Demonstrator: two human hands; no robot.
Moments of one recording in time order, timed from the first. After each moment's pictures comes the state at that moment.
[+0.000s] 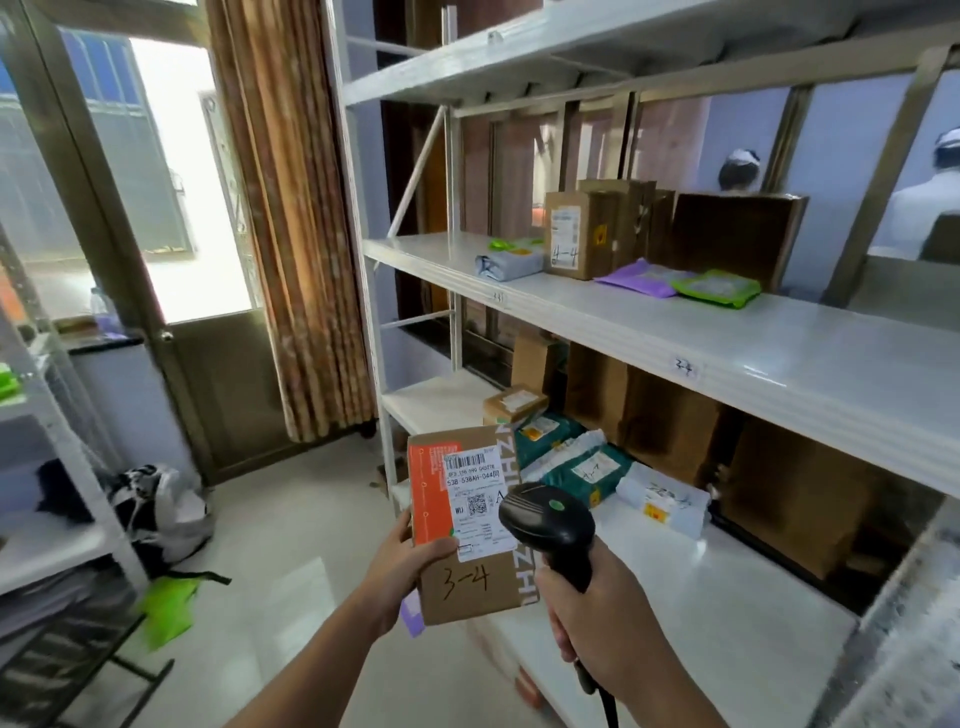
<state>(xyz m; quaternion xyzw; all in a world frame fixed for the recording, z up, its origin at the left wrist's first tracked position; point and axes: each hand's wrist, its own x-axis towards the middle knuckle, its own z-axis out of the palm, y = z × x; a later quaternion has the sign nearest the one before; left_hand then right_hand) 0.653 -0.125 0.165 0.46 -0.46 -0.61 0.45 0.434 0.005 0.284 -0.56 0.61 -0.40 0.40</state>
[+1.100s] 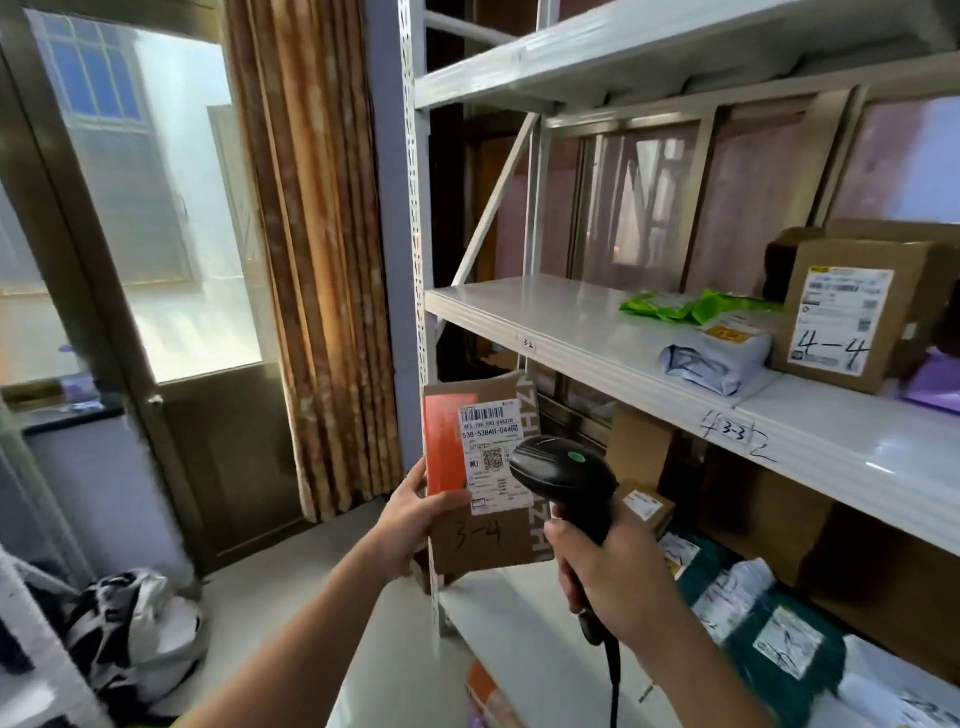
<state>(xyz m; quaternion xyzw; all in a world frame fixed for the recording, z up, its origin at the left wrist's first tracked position) 0.873 -0.591 0.240 0.40 -0.50 -0.61 0.47 0.657 -0.437 0.335 -0.58 0.54 -0.47 0.39</state>
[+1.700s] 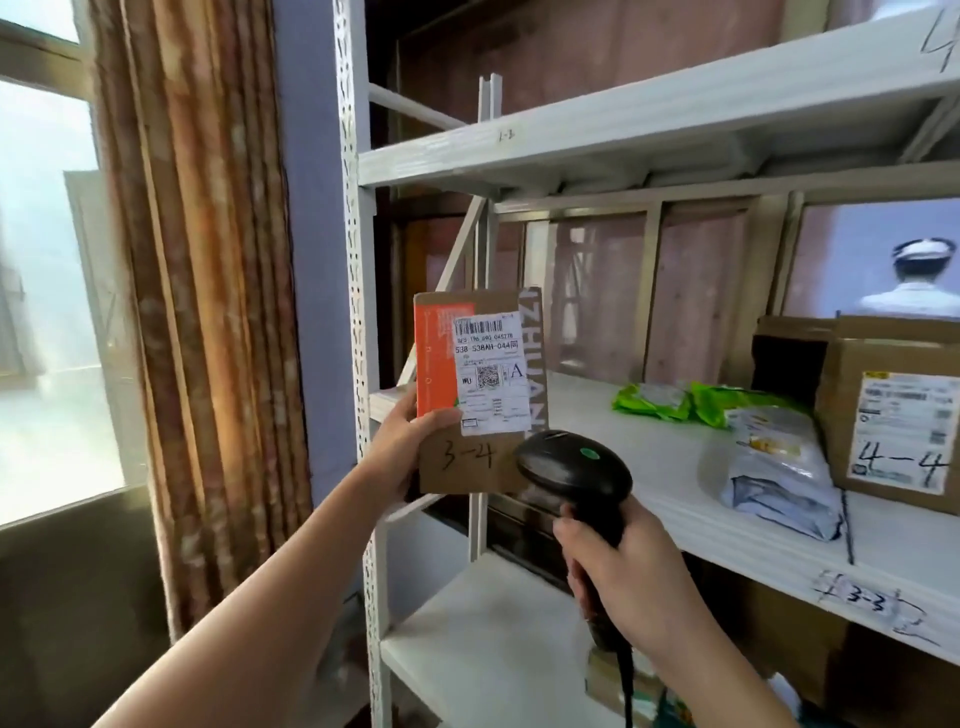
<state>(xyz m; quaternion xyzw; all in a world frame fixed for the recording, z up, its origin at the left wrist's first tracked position) 0.878 -0.847 0.404 0.26 -0.62 -0.57 0.48 0.703 -0.623 0.398 -0.56 0.58 -0.54 0.25</state>
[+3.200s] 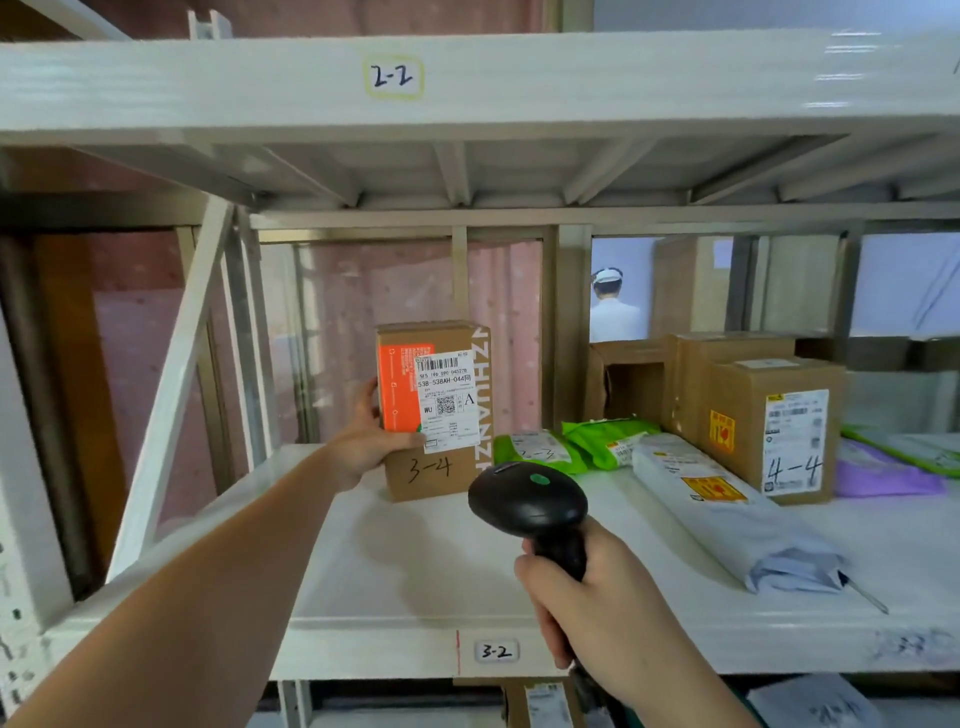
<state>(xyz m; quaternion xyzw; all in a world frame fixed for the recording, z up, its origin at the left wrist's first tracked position) 0.657 -1.147 0.453 0.14 -0.75 -0.59 0.26 0.708 -0.796 0.443 -0.36 0.73 -0.57 0.10</state>
